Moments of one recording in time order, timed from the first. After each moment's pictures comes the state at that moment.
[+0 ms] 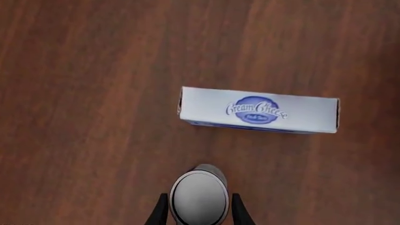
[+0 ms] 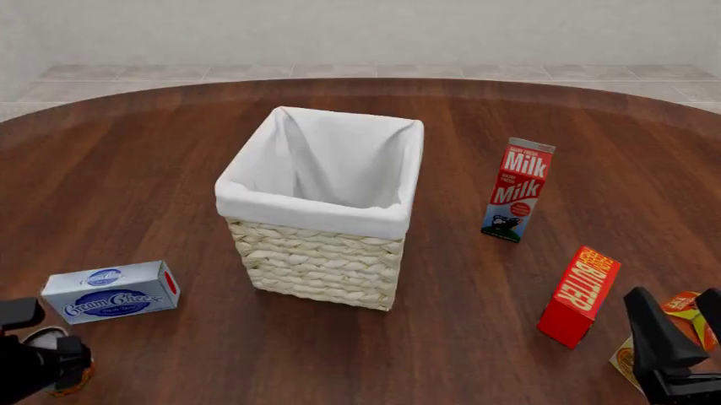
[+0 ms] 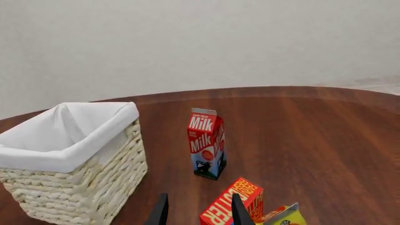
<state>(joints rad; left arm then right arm) 0.42 1.05 -0.20 0.14 0.17 0.06 0.00 0.00 0.01 0.12</state>
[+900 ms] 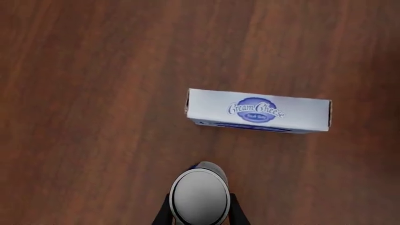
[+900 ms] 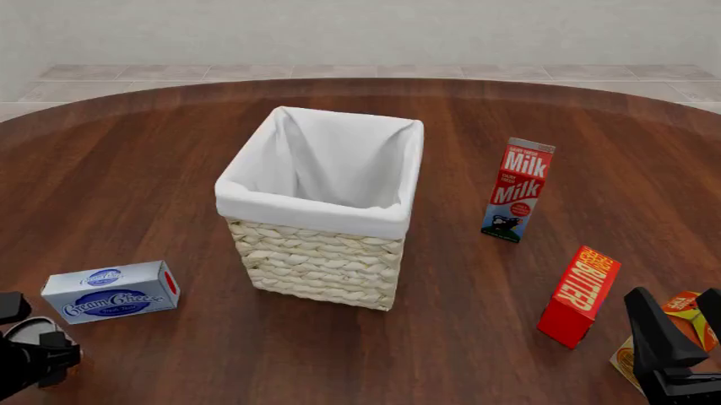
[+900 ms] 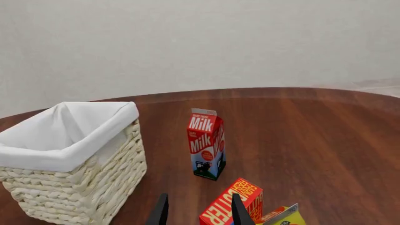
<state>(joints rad) 0.44 0.93 -0.23 0.26 0.18 0.06 0.00 0.00 0.01 0.12</state>
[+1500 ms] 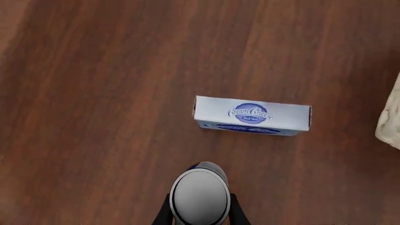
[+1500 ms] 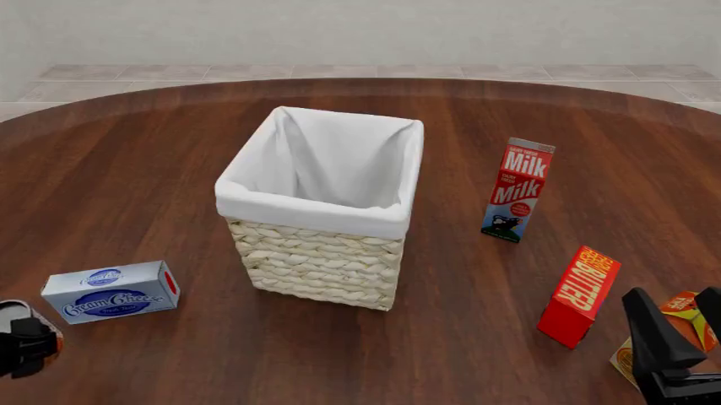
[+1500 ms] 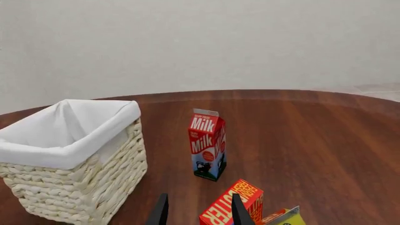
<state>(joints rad) 0.44 0.73 -0.34 0.50 0.18 0.07 0.00 0.00 0.01 0.10</state>
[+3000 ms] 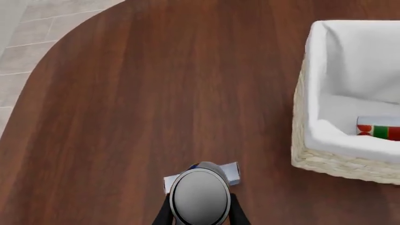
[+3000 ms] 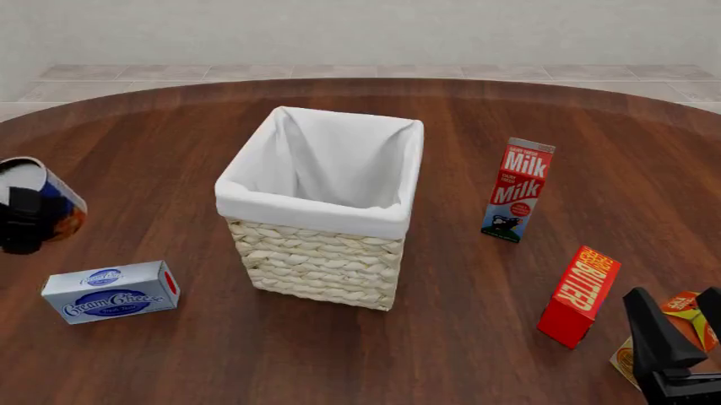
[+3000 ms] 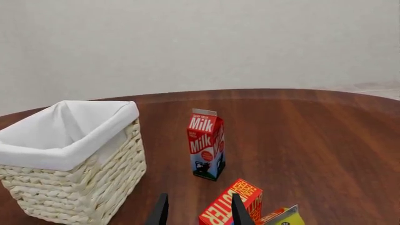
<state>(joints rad) 0.13 0.80 -0.80 0.67 0.21 0.06 0.00 0.00 0.01 0.10</state>
